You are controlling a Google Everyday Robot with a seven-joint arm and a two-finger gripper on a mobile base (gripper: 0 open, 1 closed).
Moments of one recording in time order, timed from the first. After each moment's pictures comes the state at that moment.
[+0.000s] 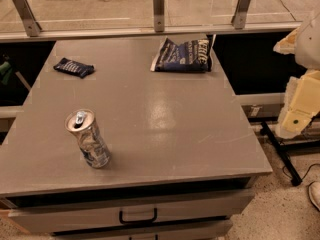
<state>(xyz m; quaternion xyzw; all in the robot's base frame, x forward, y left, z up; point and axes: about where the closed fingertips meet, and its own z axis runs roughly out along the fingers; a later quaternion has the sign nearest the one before) 0.438 -0.217 0.976 -0.60 0.78 -0.03 0.16</state>
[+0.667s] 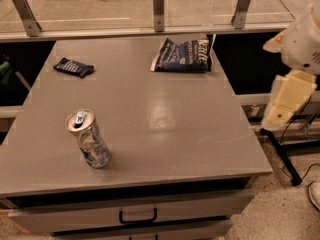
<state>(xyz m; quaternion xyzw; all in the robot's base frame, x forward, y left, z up) 0.467 -0.210 0.962 -0.61 0.77 -0.03 0.18</state>
